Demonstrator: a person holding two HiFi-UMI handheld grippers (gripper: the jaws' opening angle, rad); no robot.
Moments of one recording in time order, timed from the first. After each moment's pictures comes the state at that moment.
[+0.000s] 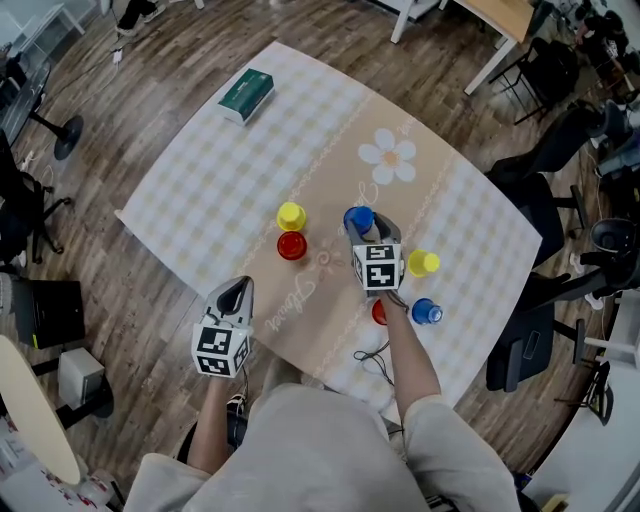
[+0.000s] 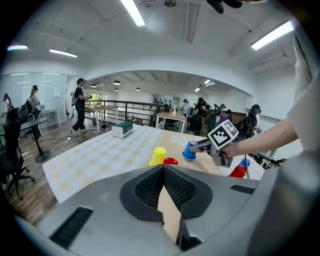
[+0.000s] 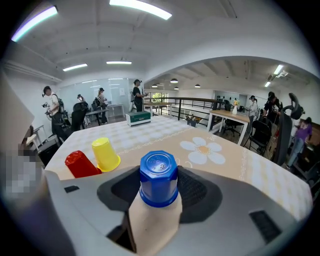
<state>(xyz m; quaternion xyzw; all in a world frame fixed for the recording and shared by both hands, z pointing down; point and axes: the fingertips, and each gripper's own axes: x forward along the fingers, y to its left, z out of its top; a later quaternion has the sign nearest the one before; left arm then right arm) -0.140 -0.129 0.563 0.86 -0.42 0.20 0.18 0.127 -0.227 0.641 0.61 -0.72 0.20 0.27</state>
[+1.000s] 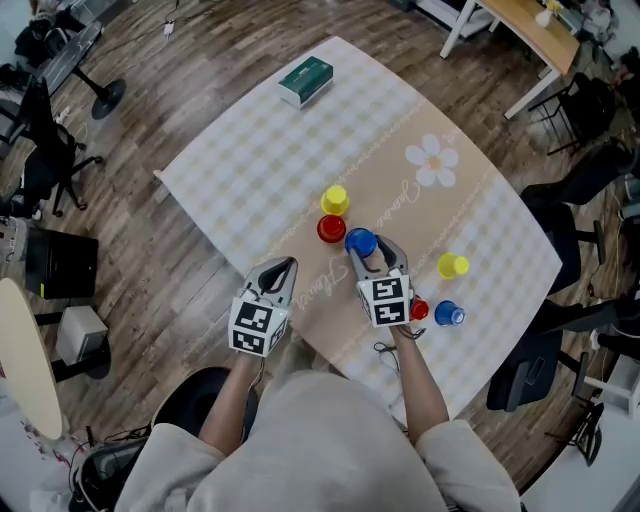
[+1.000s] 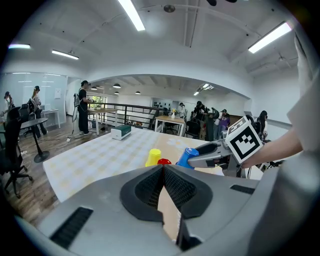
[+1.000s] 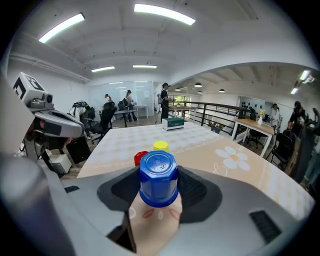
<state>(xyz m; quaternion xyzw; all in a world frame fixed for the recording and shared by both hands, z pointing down) -0.132 -0.106 0.555 0.87 -0.43 0.18 0.18 0.016 -0.146 0.603 0.50 -0.80 0.15 0.28</state>
